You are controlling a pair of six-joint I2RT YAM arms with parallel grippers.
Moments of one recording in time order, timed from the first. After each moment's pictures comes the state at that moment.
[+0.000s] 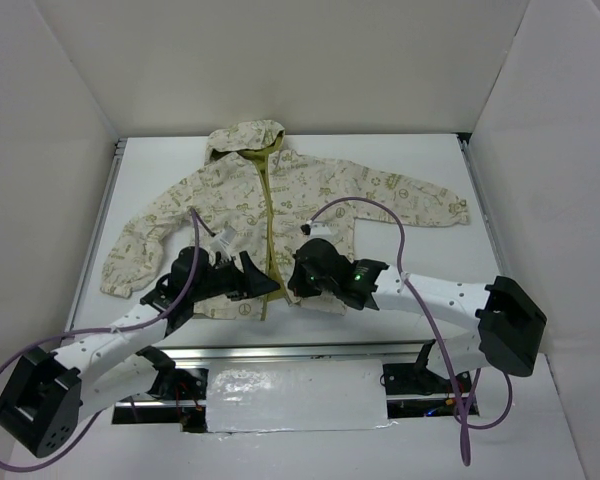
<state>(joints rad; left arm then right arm) -0.51 0.95 0.37 0.15 0.47 -0.84 1.01 1.36 0.86 -0.23 0.19 0.79</state>
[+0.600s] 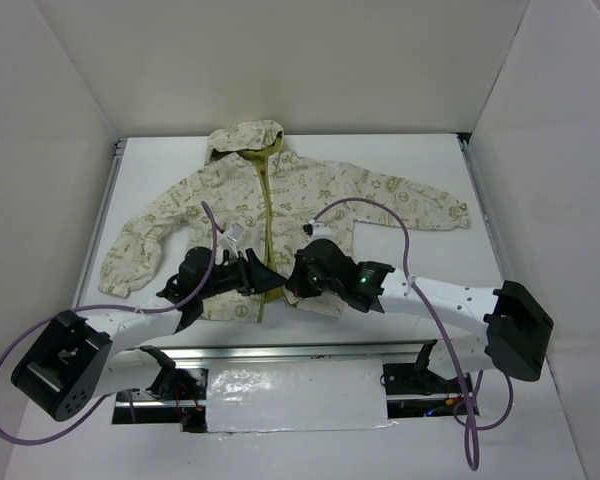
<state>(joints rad) -0.53 1.18 0.33 0.58 0.51 -0.90 1.01 1.32 0.84 -0.19 0.15 0.80</state>
